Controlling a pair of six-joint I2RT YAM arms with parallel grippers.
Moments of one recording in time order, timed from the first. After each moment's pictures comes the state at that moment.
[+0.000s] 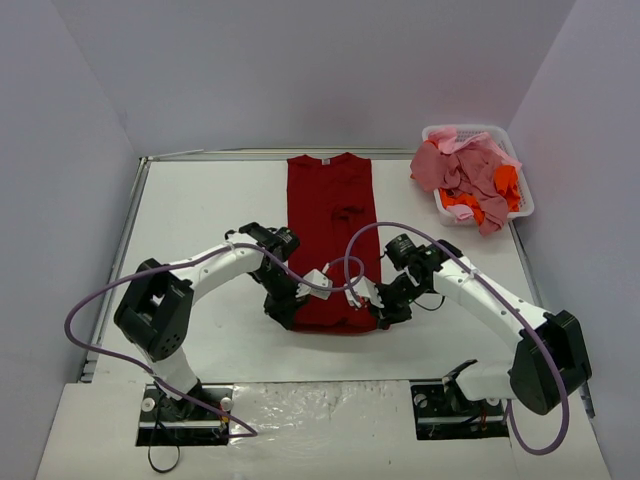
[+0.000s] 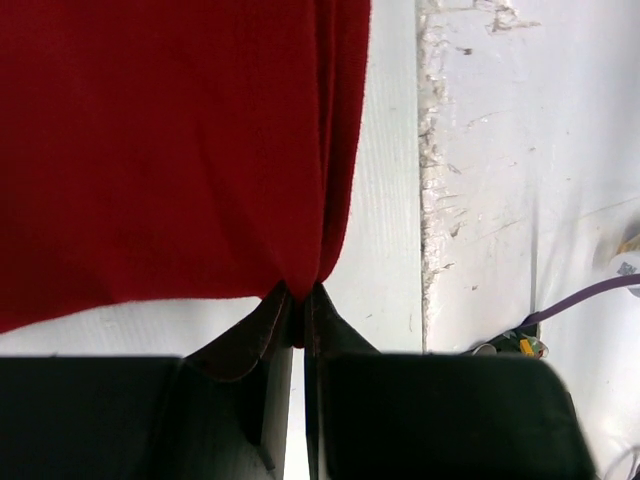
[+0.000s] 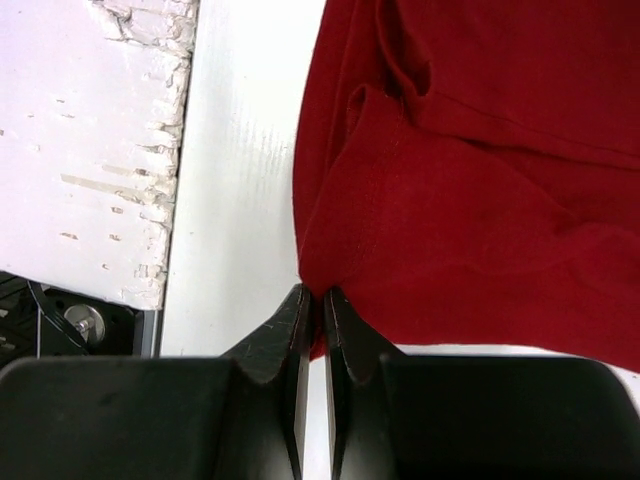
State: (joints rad) left arm -0.66 1.70 1.22 -1.12 0.71 0.92; right arm 0.54 1.31 0.90 -1.04 -0.63 -1.17
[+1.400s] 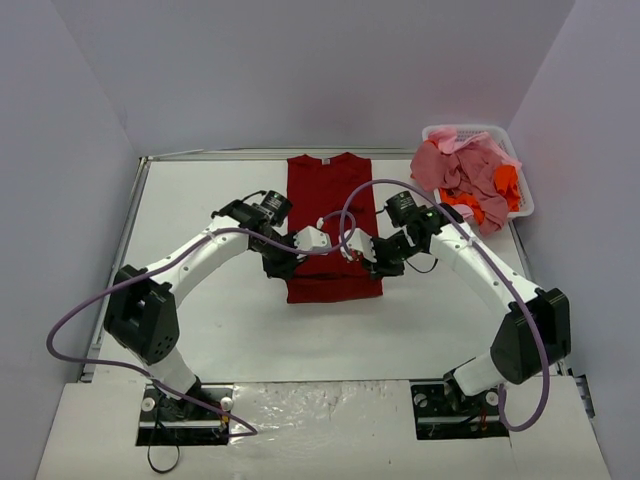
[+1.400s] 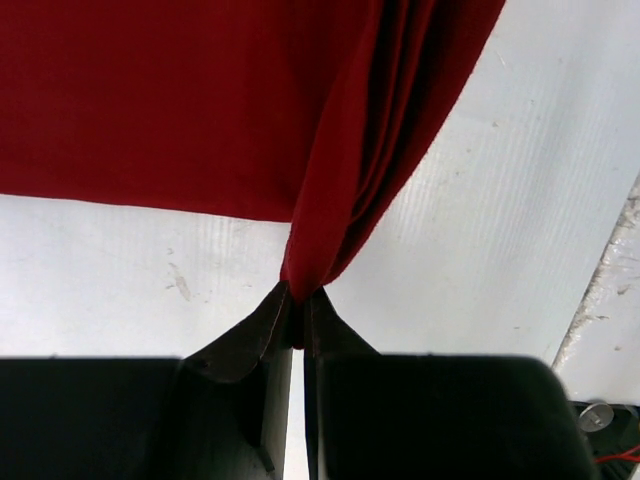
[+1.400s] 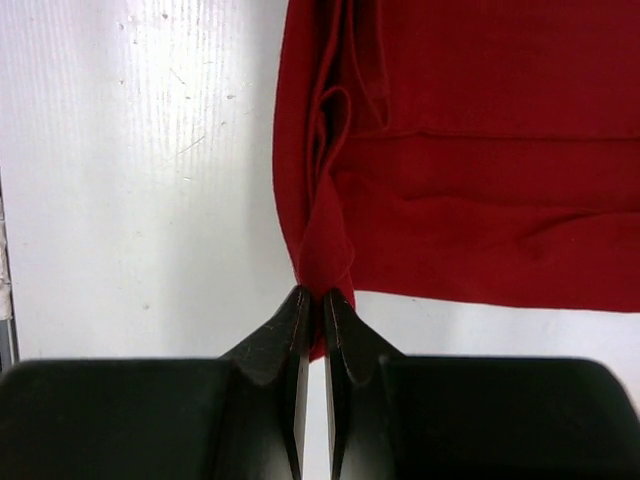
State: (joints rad) left arm -0.58 1.65 1.39 -0.98 0.44 0.74; right arm 0.45 1.47 1.22 -1.00 -0.55 -1.15
